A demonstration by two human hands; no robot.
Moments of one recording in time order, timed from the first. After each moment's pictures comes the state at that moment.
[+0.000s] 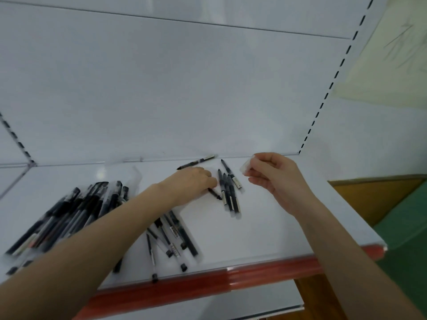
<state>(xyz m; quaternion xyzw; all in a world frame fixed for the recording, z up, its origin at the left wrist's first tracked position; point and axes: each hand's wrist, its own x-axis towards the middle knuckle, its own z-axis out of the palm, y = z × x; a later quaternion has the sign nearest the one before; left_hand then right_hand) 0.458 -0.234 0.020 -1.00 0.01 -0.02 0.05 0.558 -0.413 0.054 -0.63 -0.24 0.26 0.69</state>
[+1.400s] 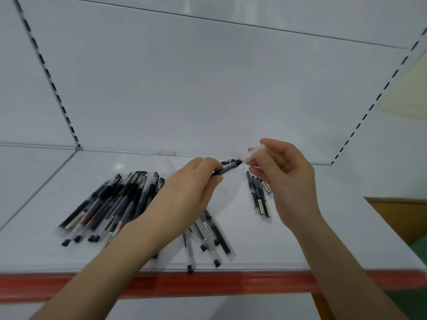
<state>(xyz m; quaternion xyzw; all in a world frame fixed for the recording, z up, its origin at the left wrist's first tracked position) 0.350 -0.271 0.057 -0.91 -0.15 -0.33 -0.19 0.478 -0.379 0.075 -0.54 -0.36 0.17 0.74</state>
